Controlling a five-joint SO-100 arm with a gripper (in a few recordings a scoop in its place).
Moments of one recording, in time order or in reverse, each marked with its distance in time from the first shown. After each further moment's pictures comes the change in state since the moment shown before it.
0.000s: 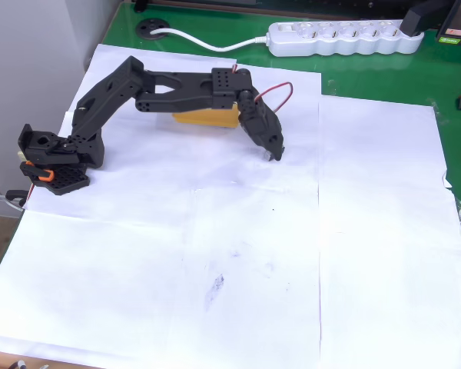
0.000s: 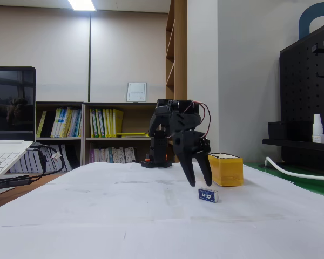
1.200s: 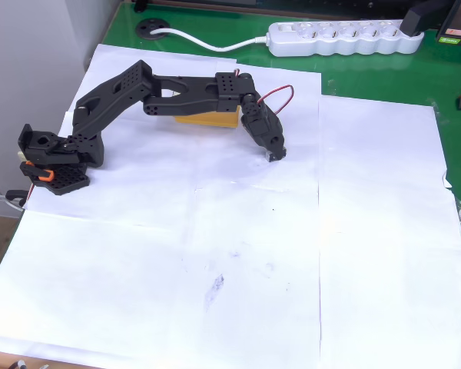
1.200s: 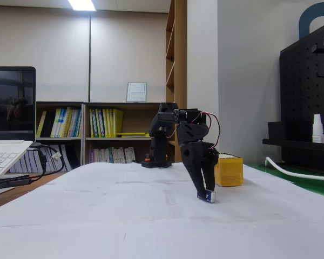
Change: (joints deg) arm -2.5 5.4 4.0 -0.8 5.3
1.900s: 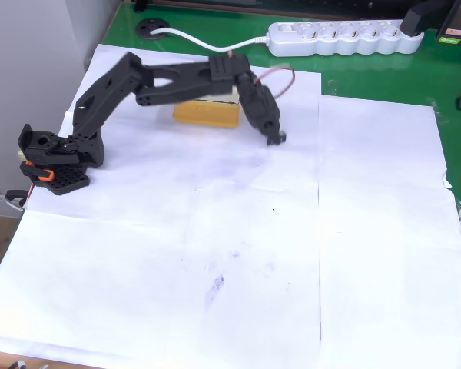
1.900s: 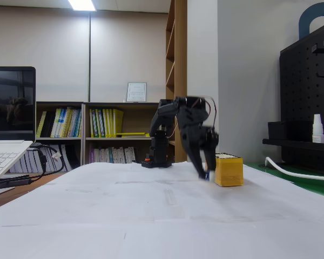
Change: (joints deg) arm -3.2 -20.0 -3.3 7.7 12.8
